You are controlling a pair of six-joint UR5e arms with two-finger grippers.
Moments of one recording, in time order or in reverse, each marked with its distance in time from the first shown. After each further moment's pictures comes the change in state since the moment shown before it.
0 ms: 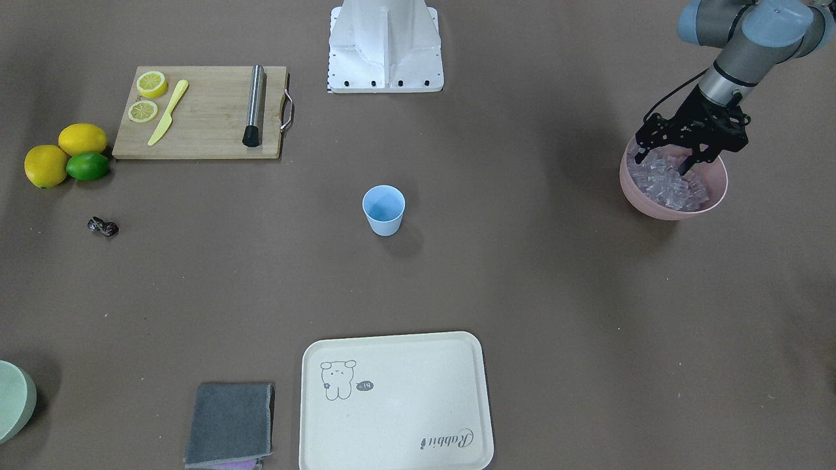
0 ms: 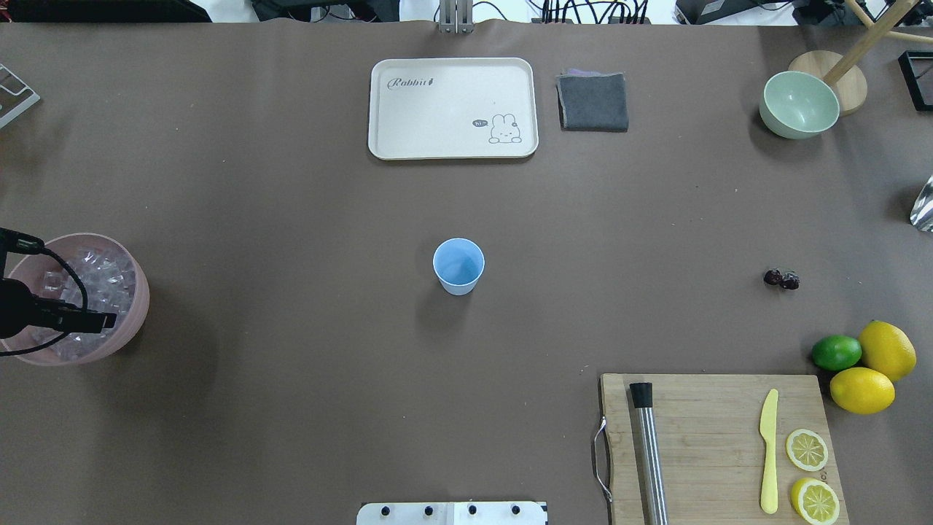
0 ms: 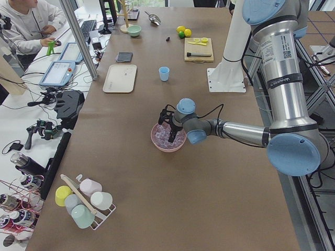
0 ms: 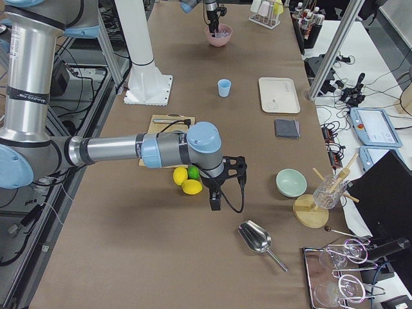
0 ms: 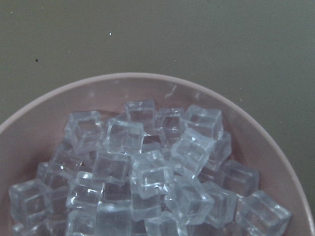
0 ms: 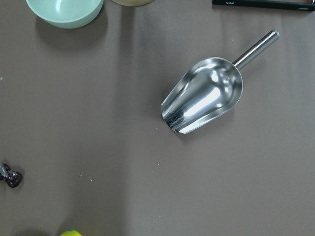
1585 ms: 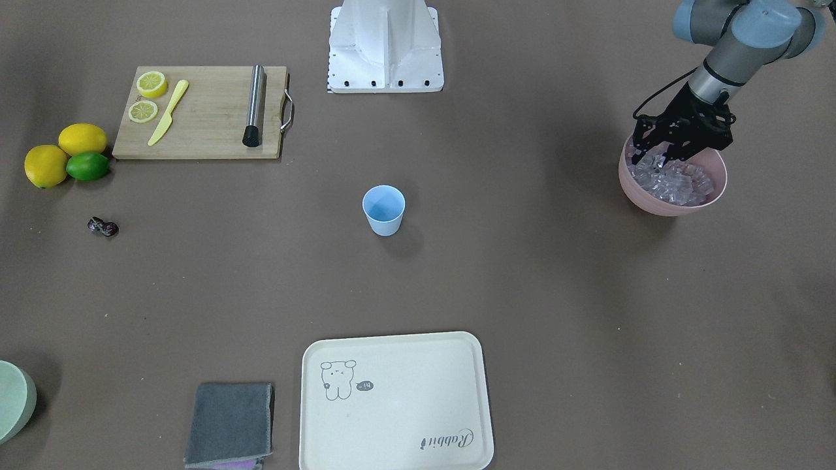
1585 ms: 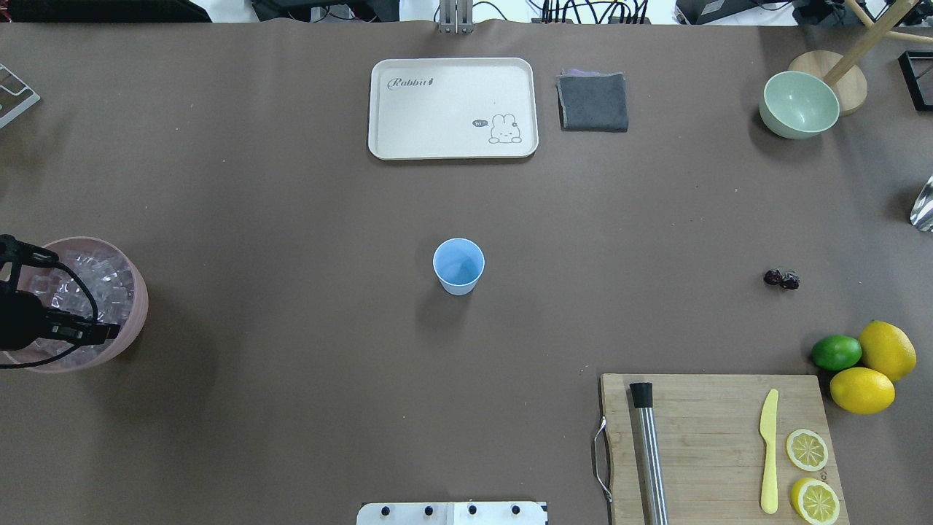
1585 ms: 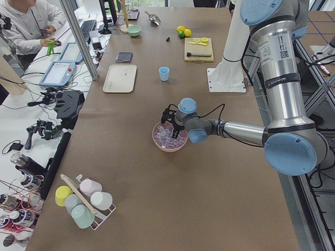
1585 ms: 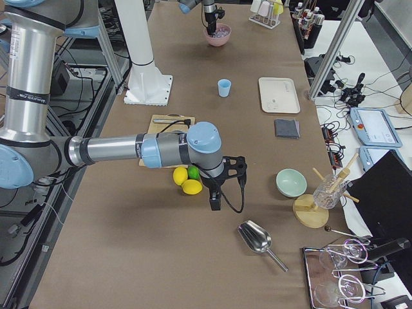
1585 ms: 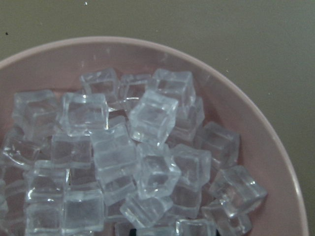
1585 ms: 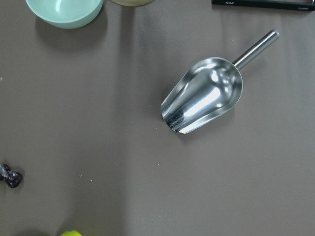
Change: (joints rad) left arm 0.036 0.001 -0.005 -0.006 -0.015 0.004; right arm 0.000 0.000 0.000 0.000 0.000 0.002
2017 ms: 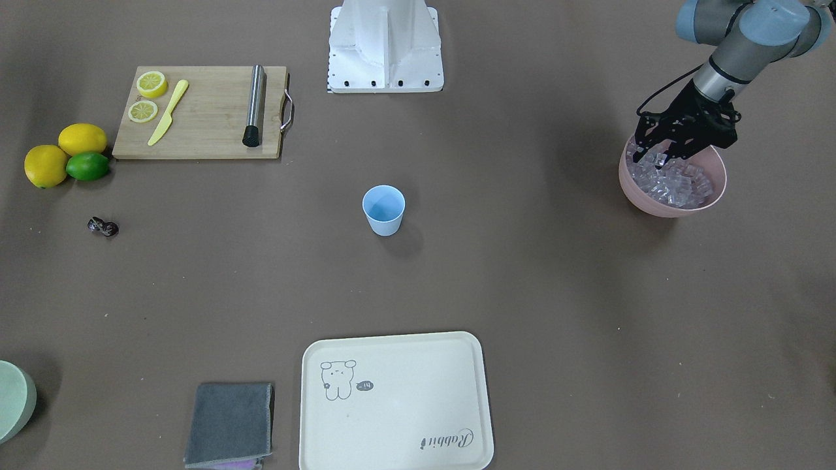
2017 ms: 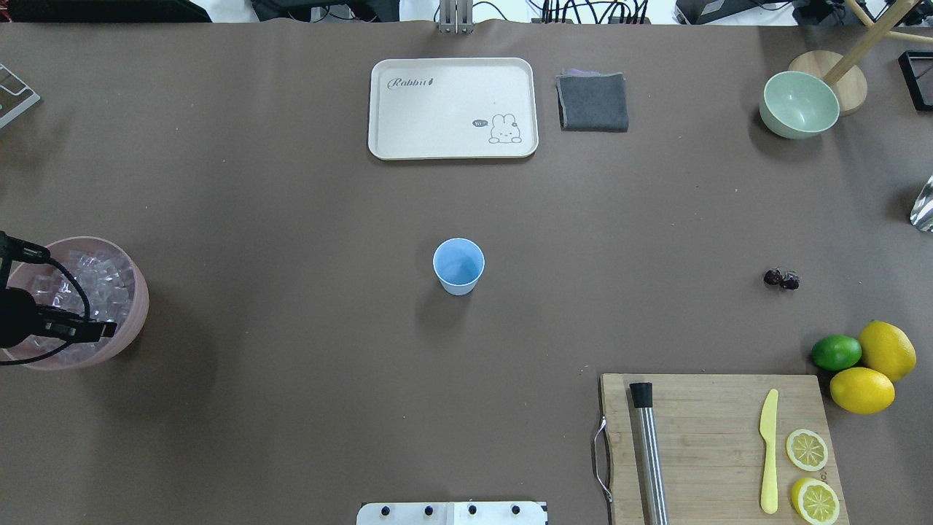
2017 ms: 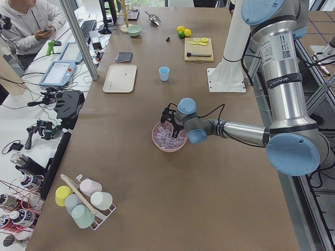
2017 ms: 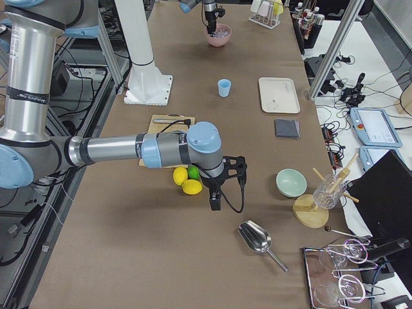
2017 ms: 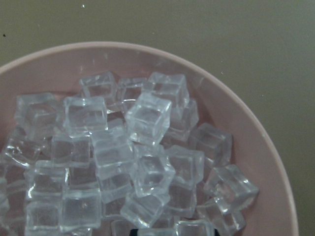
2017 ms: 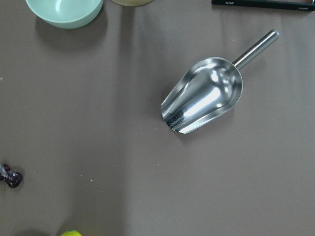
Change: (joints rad) left arm -0.032 0.002 -0.001 -0.017 -0.045 0.001; right arm 0.000 0.000 0.000 0.000 0.000 0.000
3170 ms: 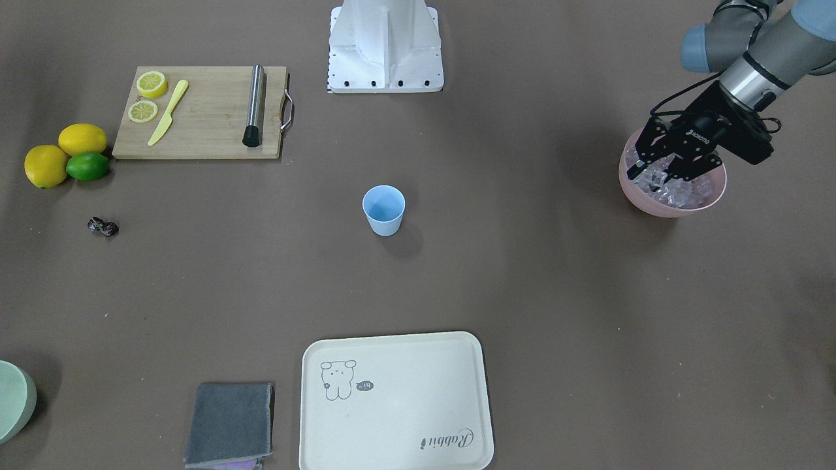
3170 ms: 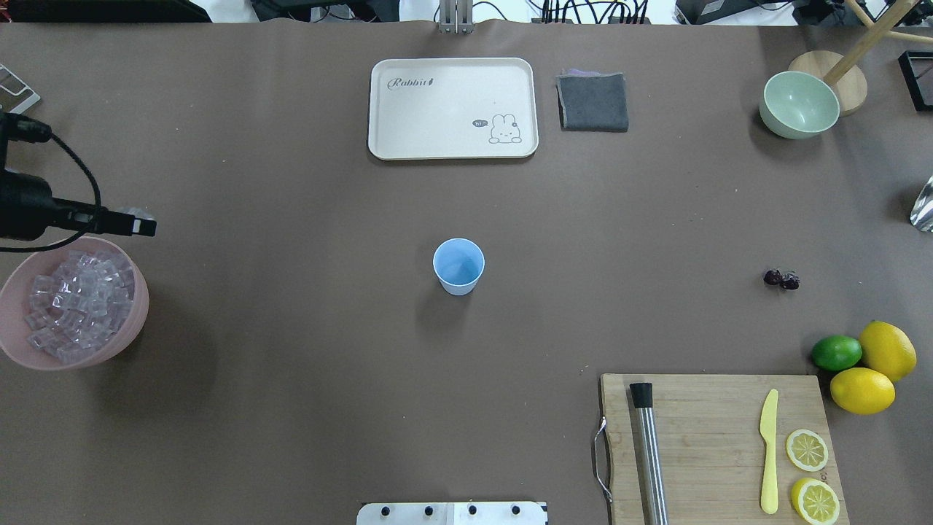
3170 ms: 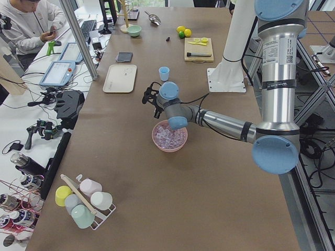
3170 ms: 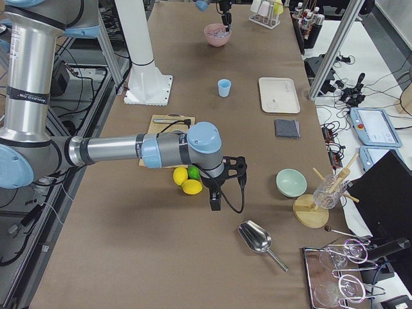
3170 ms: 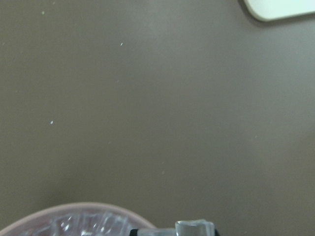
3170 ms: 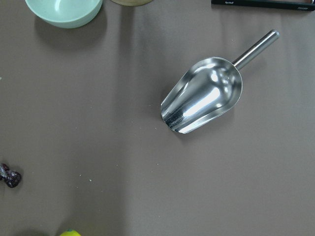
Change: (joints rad) left arm -0.209 -0.301 0.032 0.007 -0.204 -0.109; right arm 0.000 0.000 -0.001 0.000 -0.001 -0.002
